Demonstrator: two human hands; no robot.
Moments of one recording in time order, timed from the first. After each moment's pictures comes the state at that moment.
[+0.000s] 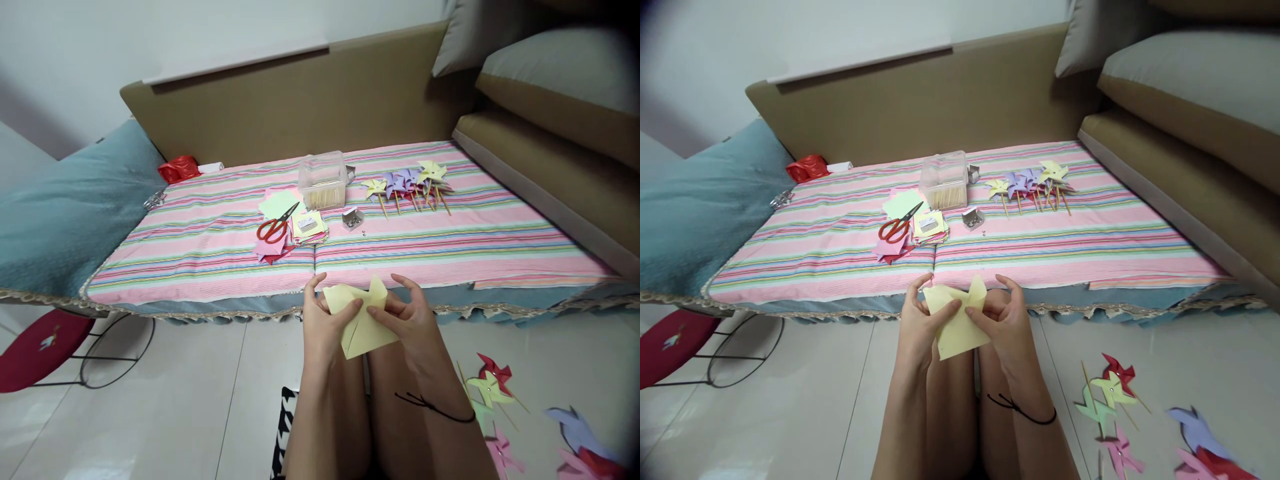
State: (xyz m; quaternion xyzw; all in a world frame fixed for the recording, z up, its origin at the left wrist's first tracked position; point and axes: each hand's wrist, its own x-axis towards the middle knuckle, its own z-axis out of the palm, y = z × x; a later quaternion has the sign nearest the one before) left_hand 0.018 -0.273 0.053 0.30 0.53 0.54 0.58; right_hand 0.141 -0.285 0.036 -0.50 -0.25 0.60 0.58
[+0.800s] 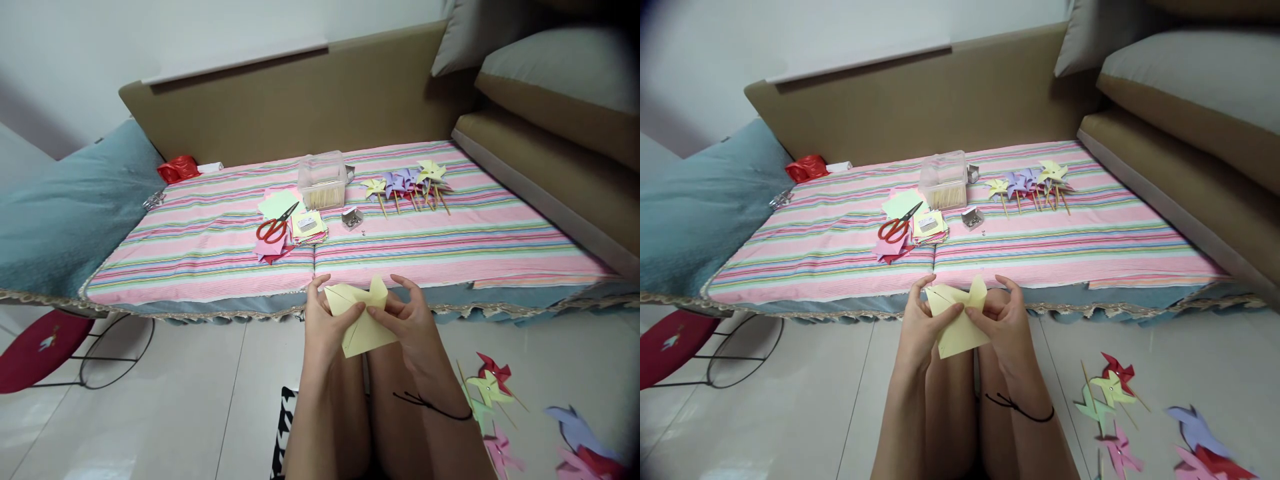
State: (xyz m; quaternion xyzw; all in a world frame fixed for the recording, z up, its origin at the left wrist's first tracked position) left_hand 0.018 -0.274 0.054 0.31 0.54 0.52 0.59; right_hand 0.140 -0.284 0.030 -0.51 -0.25 0.59 0.58
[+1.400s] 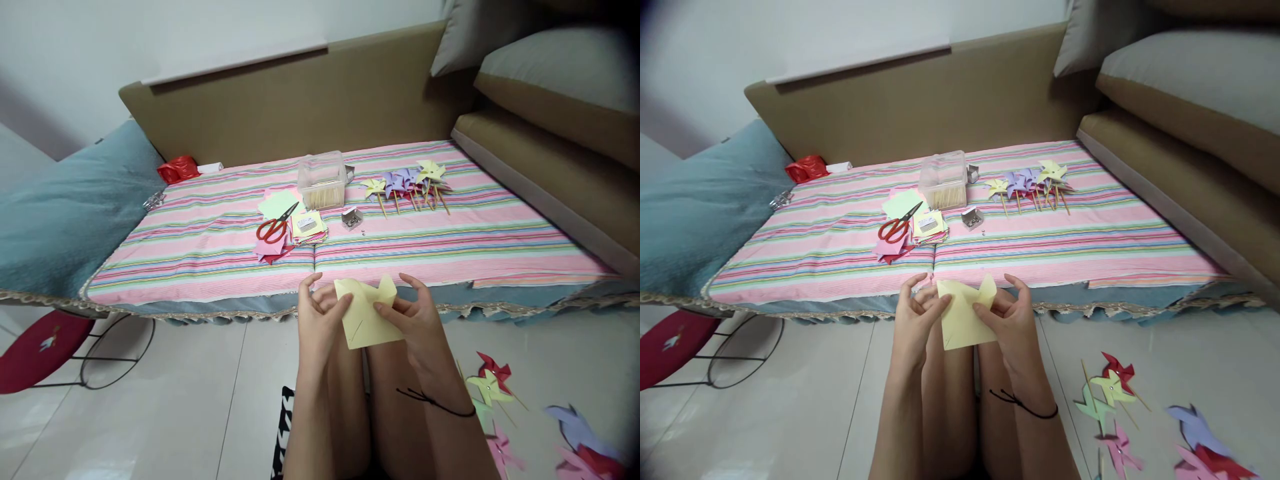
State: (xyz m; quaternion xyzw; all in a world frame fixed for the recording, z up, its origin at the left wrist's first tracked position) left_hand 0.012 -0.271 0.054 0.31 0.51 0.56 0.57; right_hand 0.146 -0.283 0.029 -0.53 -0.23 0.56 0.59
